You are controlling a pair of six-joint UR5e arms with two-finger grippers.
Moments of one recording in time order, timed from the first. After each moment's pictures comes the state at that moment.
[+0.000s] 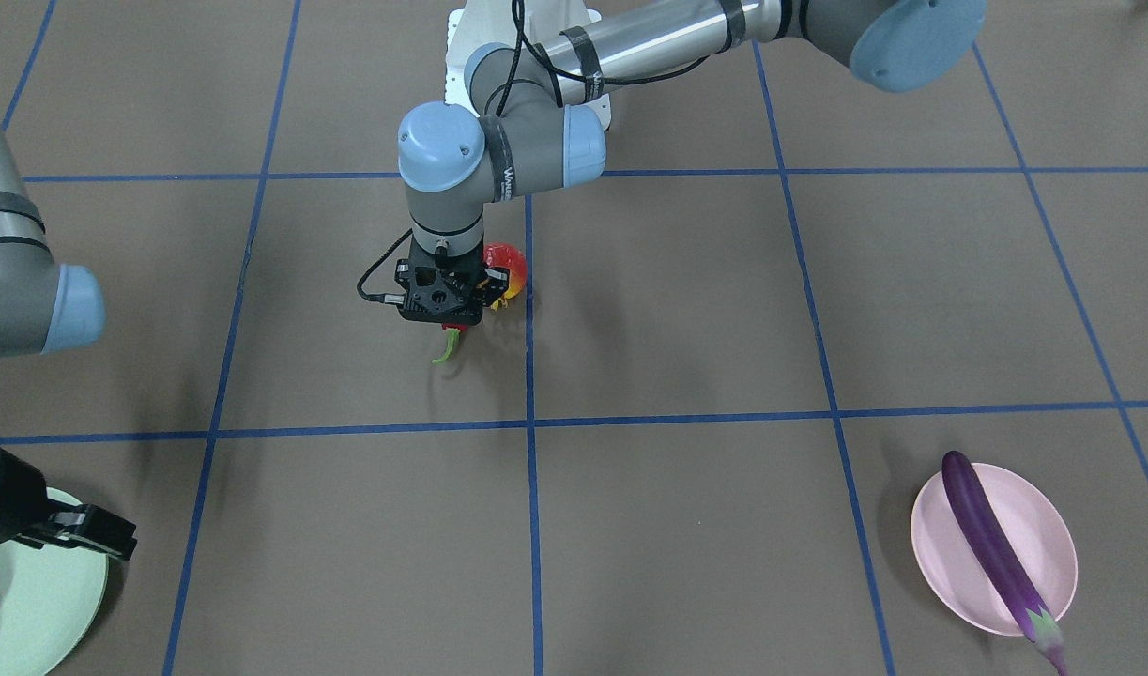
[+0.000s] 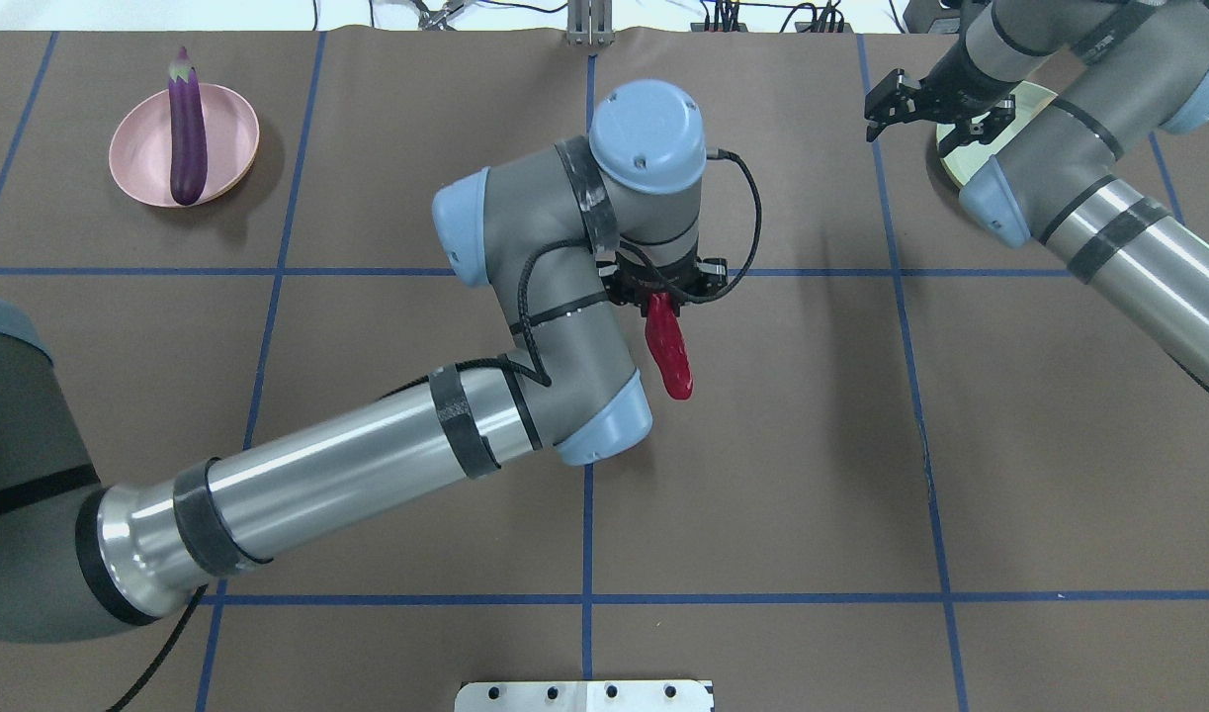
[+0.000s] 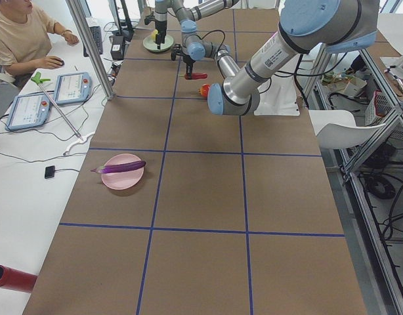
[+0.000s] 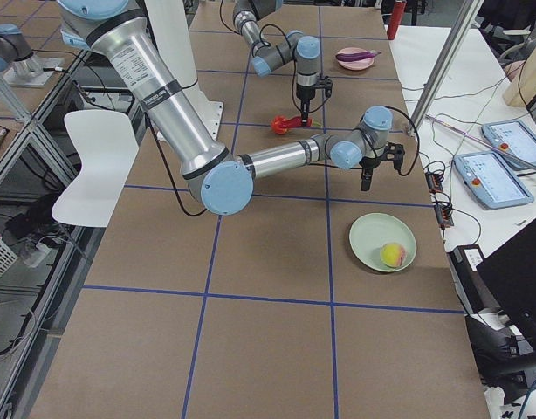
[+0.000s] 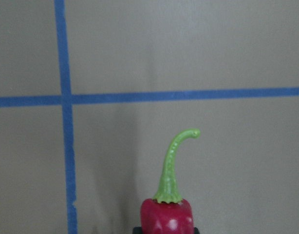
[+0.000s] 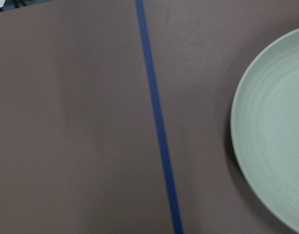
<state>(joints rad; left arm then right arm) -0.62 -2.68 -1.22 -1.67 -2.00 -1.18 1.03 -0.98 1.27 -1.16 2.21 1.02</state>
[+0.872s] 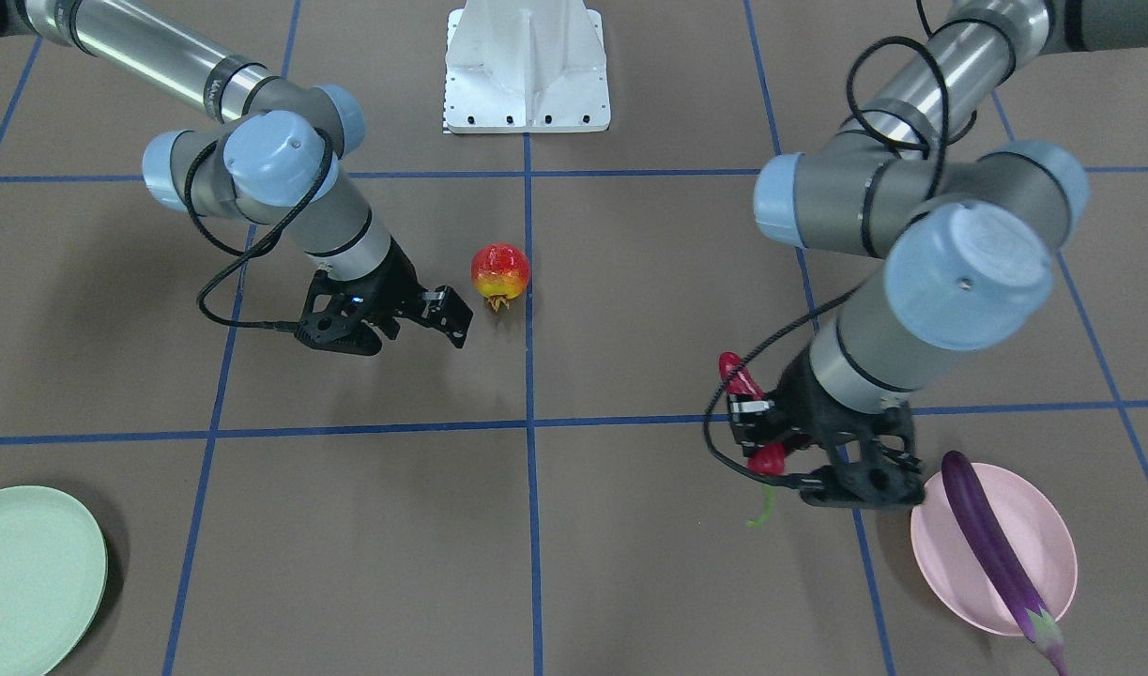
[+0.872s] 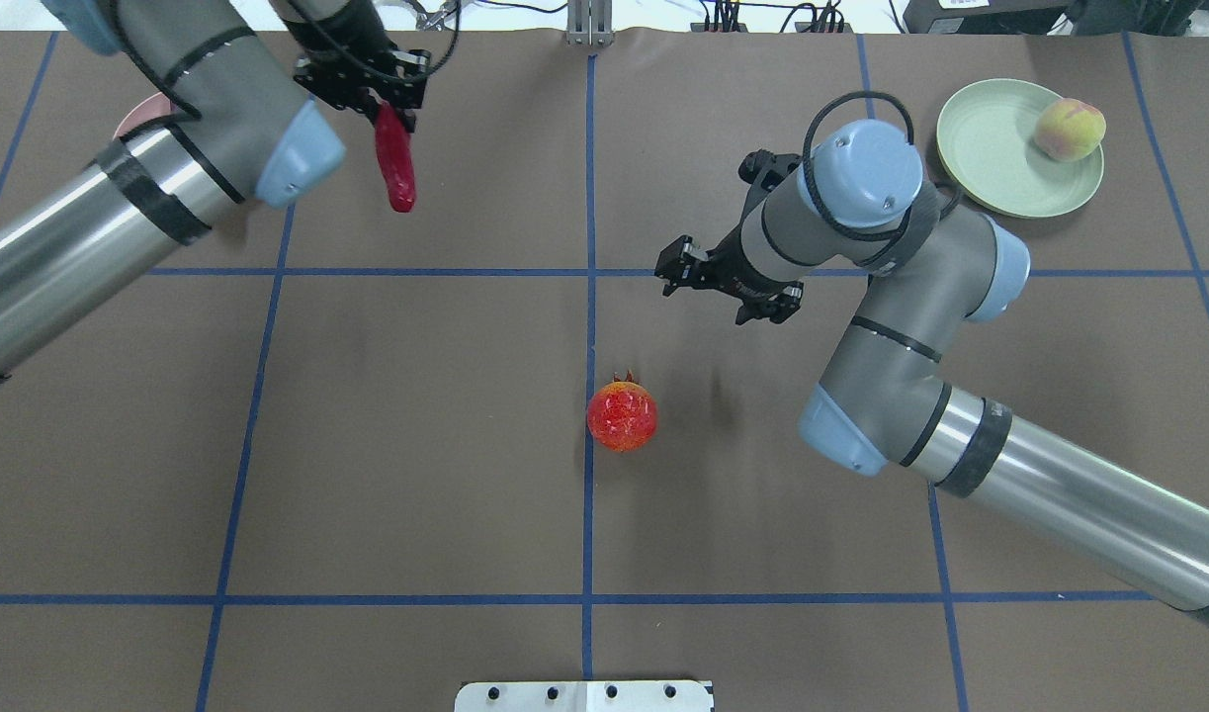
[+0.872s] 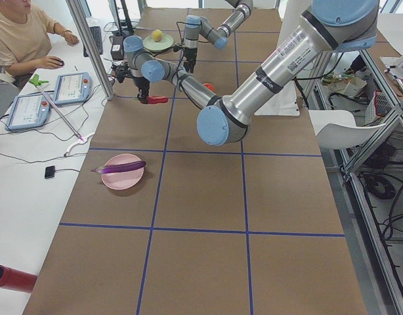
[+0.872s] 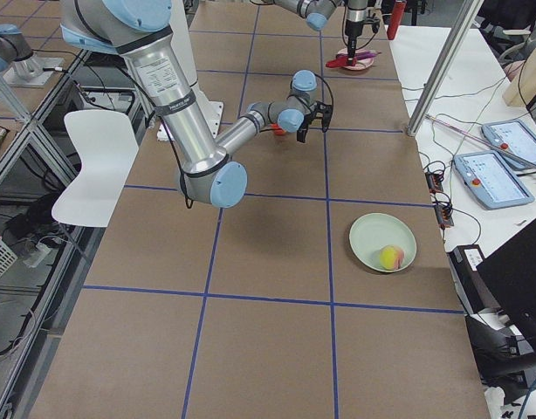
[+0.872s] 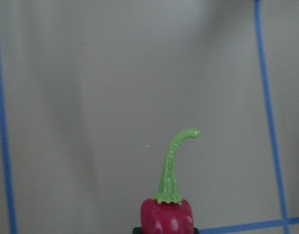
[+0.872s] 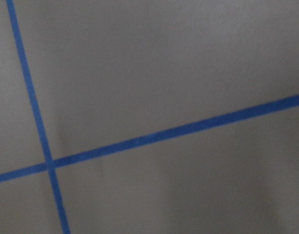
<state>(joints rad) -1.06 -2.39 -1.24 -1.66 -2.25 -0.72 0.62 -0.99 1.58 -1.16 1.99 1.53</state>
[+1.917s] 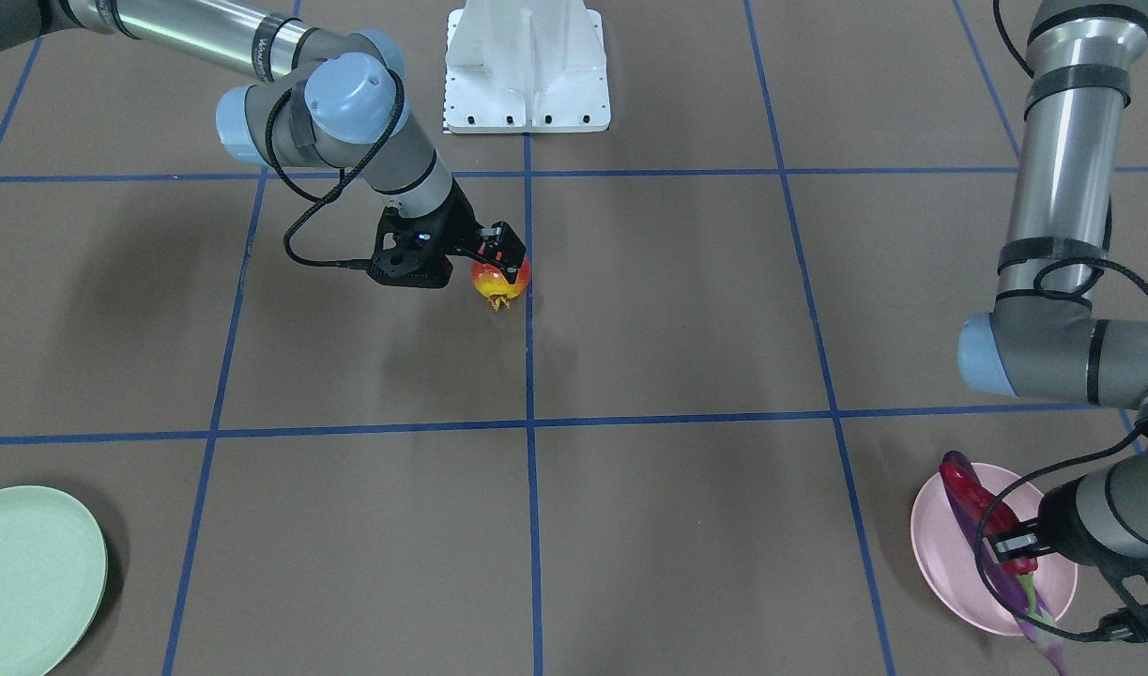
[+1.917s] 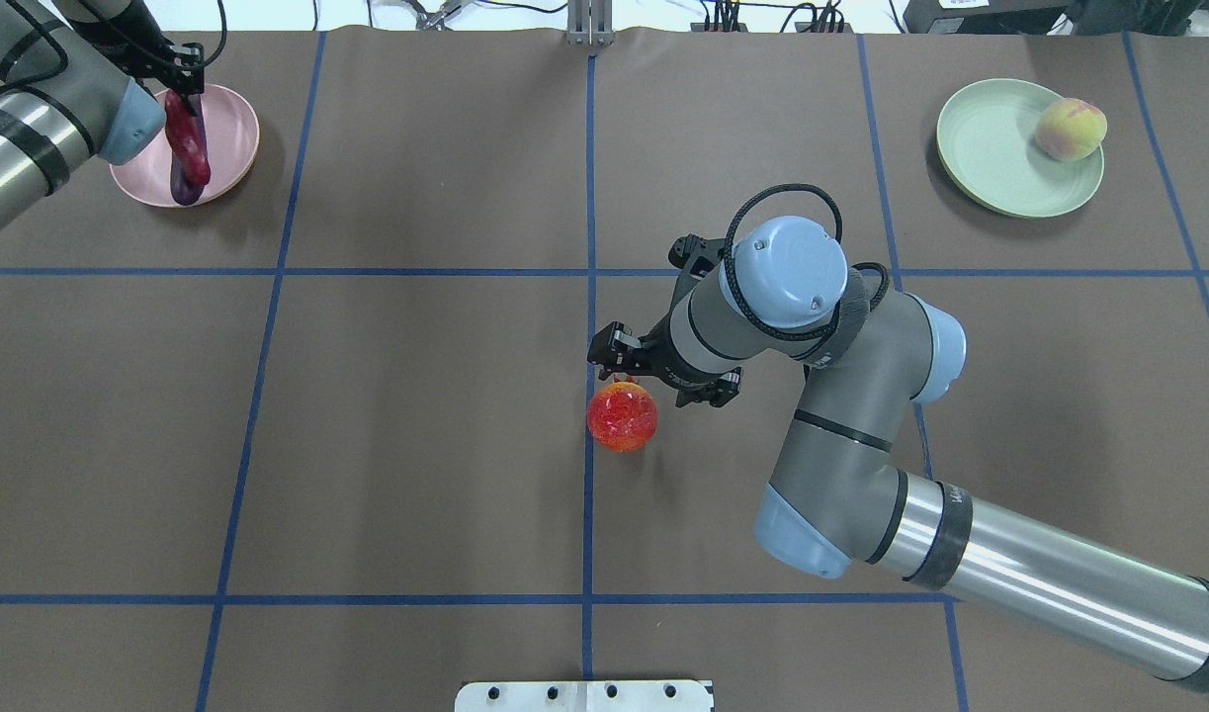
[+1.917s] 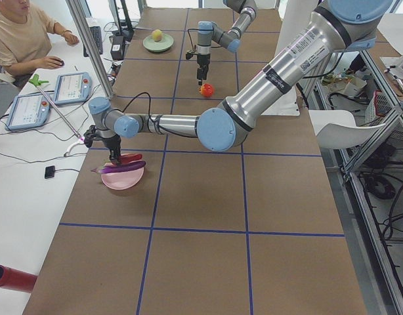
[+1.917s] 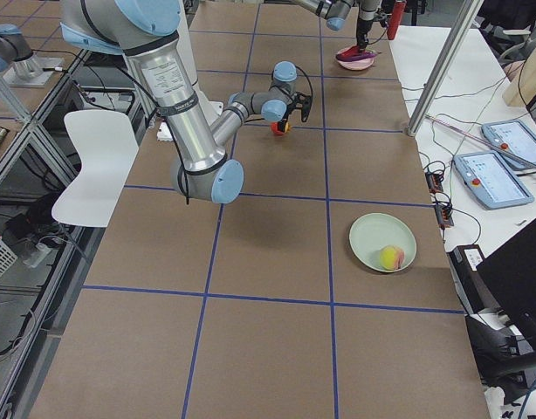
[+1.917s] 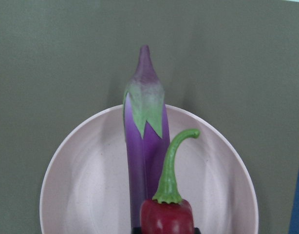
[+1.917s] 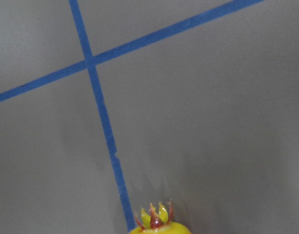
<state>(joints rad) -1.17 -2.40 -0.74 -1.96 -2.16 -0.73 0.52 -0.98 1.64 -1.21 1.97 1.56</state>
